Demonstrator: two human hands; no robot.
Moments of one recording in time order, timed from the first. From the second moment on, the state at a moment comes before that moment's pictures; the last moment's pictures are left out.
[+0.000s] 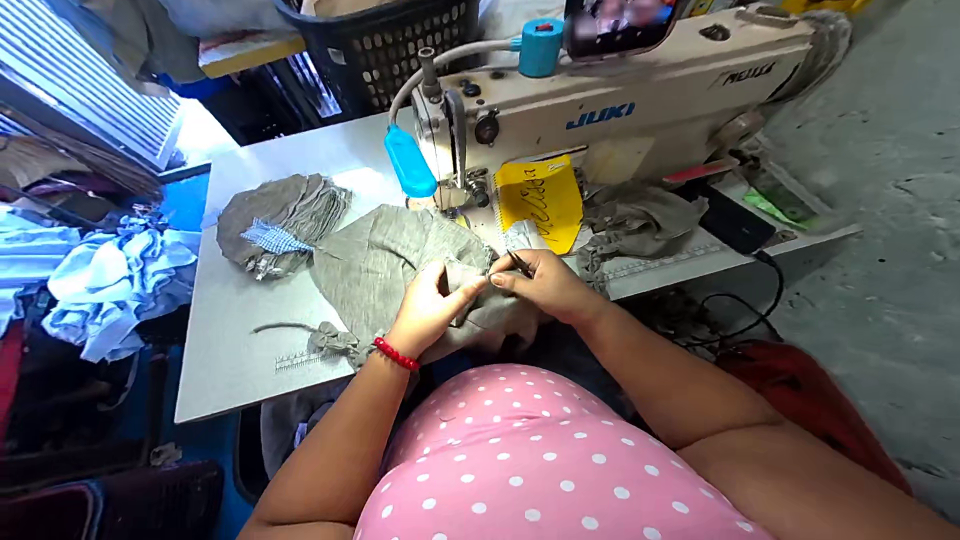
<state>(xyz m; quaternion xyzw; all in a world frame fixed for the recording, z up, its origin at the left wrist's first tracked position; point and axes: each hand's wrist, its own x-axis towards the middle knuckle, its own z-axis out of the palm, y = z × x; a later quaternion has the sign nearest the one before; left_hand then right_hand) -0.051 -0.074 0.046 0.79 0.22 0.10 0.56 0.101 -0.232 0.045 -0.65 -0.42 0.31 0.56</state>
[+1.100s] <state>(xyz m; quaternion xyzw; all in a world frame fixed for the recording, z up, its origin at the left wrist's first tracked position) -0.055 -0.109 0.047 0.64 0.23 0.20 0.70 0.038 -0.245 0.047 -0.53 -0.18 0.51 0.66</state>
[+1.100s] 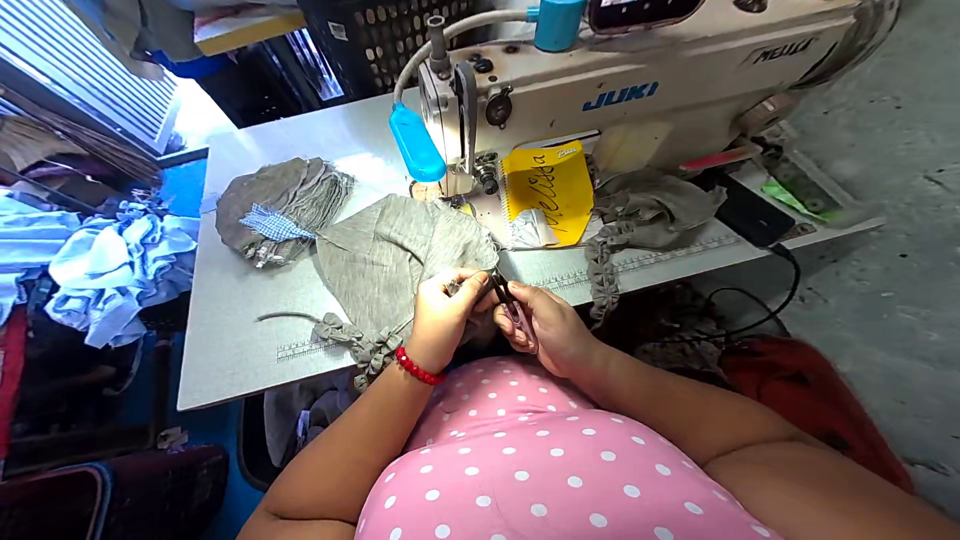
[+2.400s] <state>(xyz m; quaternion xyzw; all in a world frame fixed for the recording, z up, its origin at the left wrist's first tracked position) -0.055 -0.125 0.045 0.59 0.25 0.25 0.73 0.036 -0.242 0.044 -0.54 -0.20 0.46 0.68</state>
